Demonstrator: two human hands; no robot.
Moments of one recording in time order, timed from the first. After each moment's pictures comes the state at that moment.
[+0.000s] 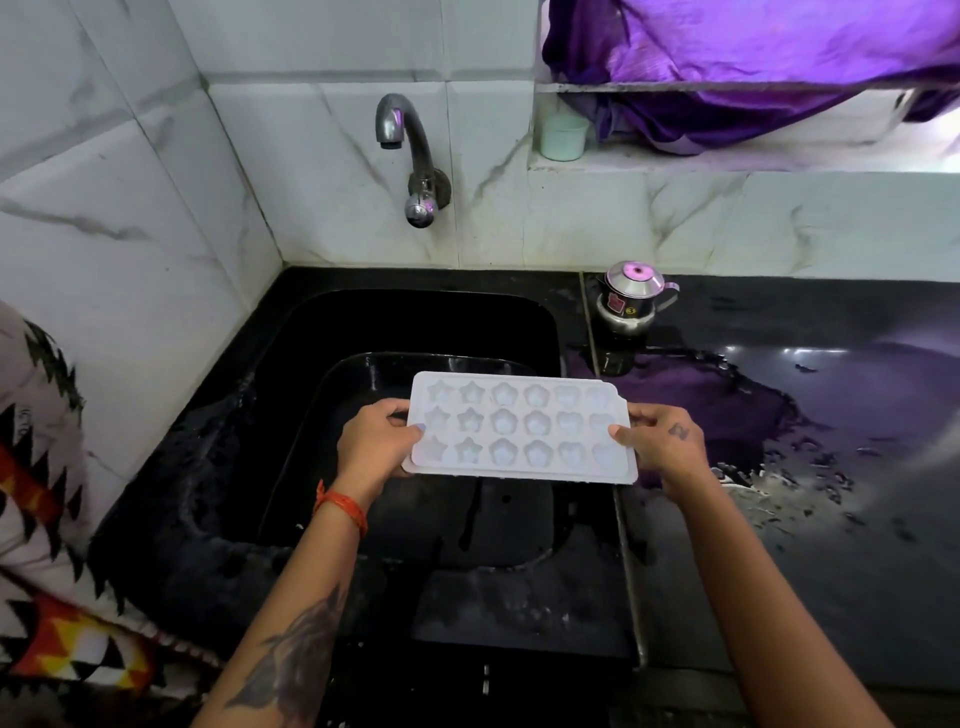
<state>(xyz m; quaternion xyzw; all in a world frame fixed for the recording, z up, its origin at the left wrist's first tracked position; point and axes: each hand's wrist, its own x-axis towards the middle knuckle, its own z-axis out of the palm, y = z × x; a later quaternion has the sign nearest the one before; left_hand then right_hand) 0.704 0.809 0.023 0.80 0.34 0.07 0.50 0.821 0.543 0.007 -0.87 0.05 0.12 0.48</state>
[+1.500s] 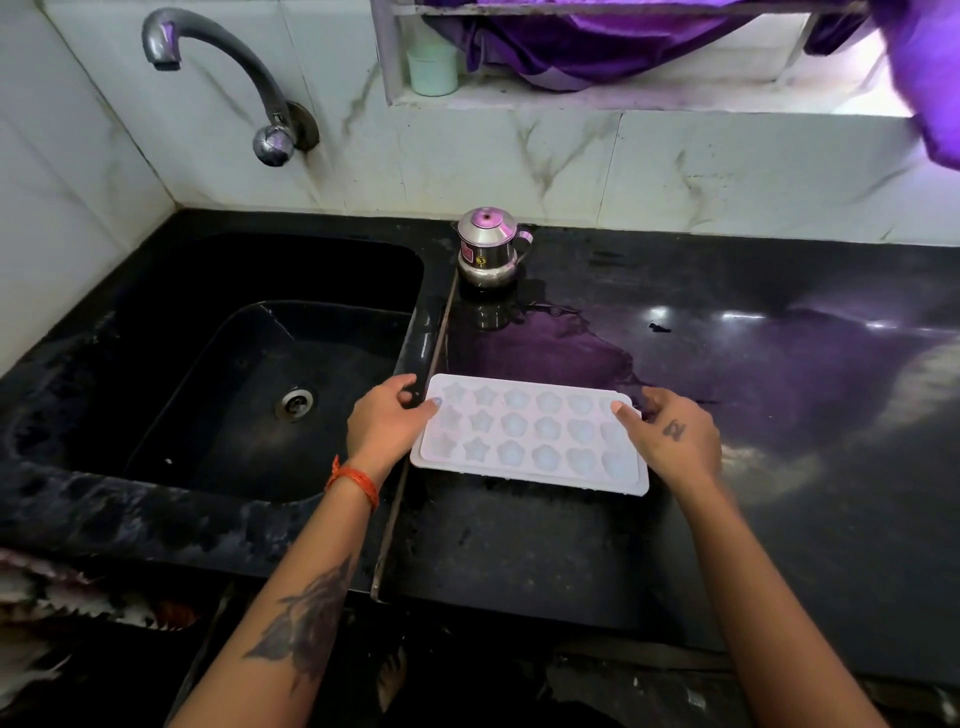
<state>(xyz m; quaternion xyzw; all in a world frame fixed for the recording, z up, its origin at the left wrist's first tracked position) 0.779 0.576 -0.010 0.83 0.37 0.06 0.41 0.883 0.319 -0.008 -0.95 -0.01 0.08 0.29</state>
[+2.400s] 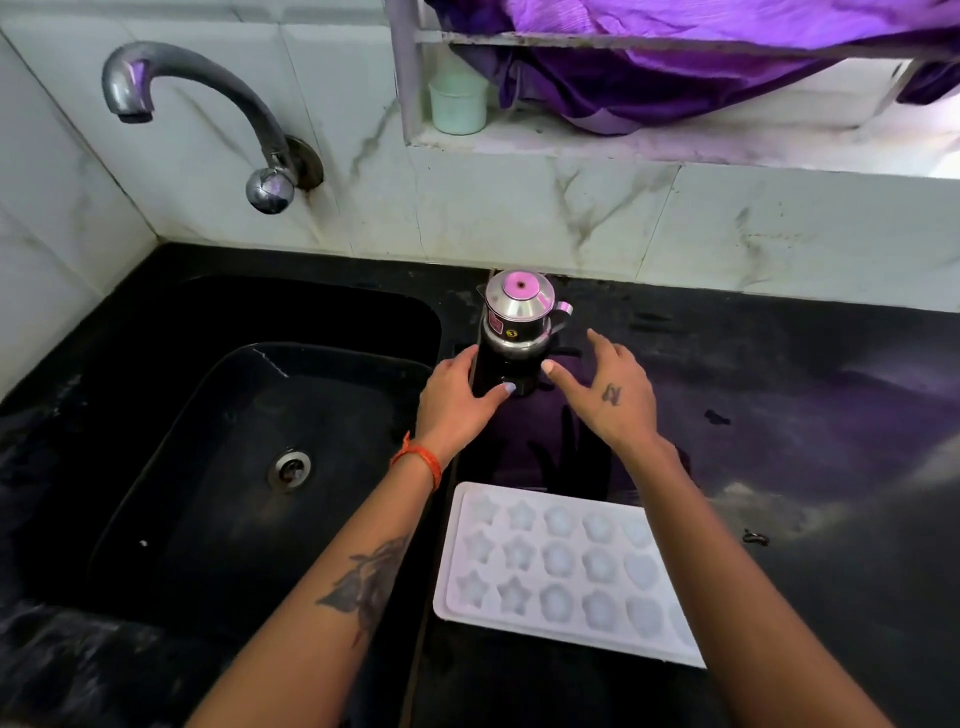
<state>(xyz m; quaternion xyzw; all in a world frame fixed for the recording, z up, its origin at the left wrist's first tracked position) 0.926 0.623 -0.008 0.88 0.26 0.05 0.39 0.997 0.465 0.011 -0.94 -0.14 0.05 0.32</state>
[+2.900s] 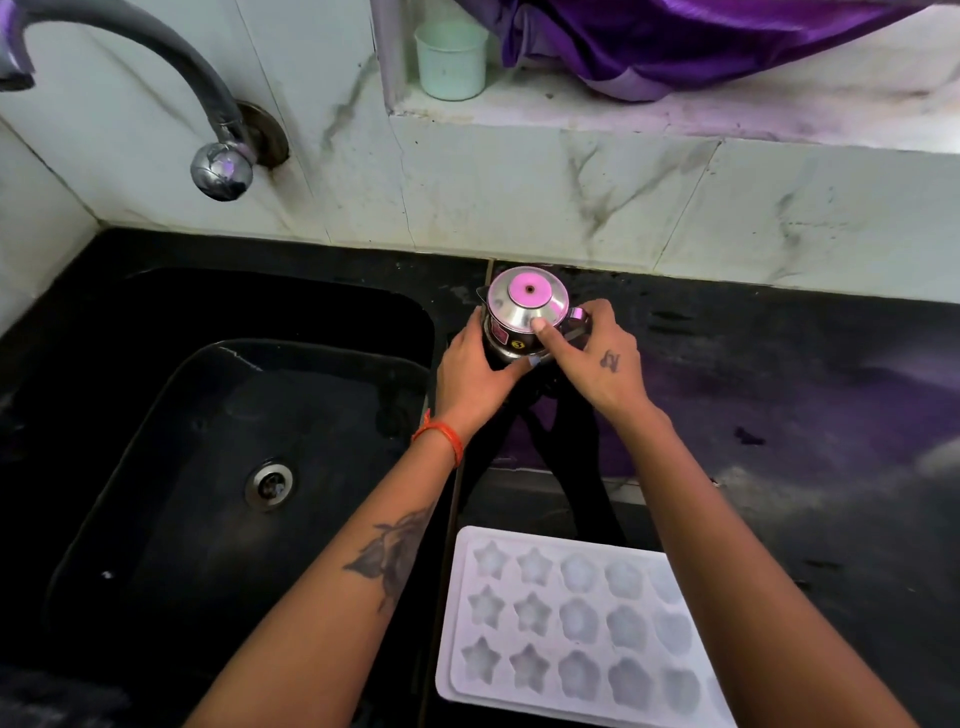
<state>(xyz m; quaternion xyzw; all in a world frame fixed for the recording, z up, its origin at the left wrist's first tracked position) 0.994 0.640 -0.029 0.86 0.23 0.10 0.45 1.054 0.511 -0.001 -0.89 -0.13 0.06 0.44</state>
